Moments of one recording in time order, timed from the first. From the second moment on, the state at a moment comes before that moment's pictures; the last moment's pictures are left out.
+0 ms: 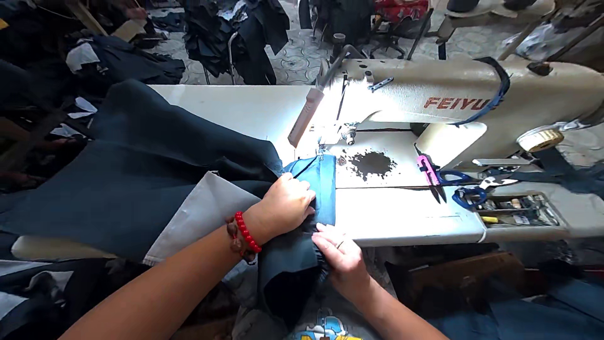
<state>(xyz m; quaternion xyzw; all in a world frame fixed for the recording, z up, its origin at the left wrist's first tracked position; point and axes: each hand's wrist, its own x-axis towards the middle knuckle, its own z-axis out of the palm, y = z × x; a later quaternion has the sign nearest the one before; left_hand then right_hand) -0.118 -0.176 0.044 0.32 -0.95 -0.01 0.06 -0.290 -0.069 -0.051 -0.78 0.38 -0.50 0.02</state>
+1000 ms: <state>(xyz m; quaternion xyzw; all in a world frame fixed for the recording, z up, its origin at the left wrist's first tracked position) -0.135 -0.178 0.030 0.41 -0.91 -0.02 0.06 -0.333 -0.089 -0.030 -0.85 0.32 -0.42 0.04</state>
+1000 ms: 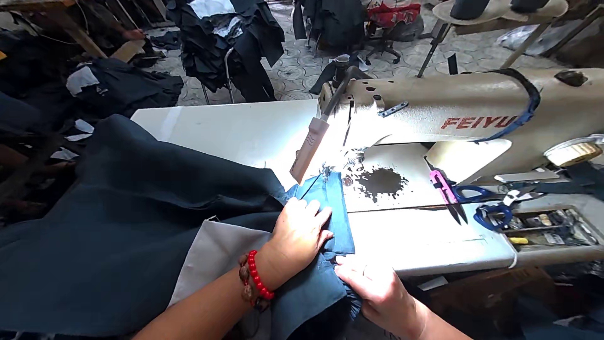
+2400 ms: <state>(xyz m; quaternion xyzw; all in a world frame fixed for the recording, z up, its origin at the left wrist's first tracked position) -0.099 -0.199 0.008 0.30 -0.93 -0.09 0.19 -0.343 -0.155 -0.017 -0.88 0.31 -0.35 0.08</state>
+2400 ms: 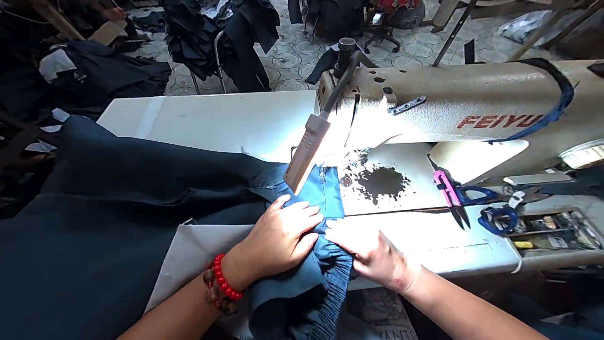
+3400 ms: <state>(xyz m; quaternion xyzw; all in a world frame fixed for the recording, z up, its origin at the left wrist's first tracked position) -0.108 -0.263 0.005 0.34 -0.92 -0.09 0.19 -0.335 -0.197 -0.012 -0.84 0.45 -0.30 0.10</state>
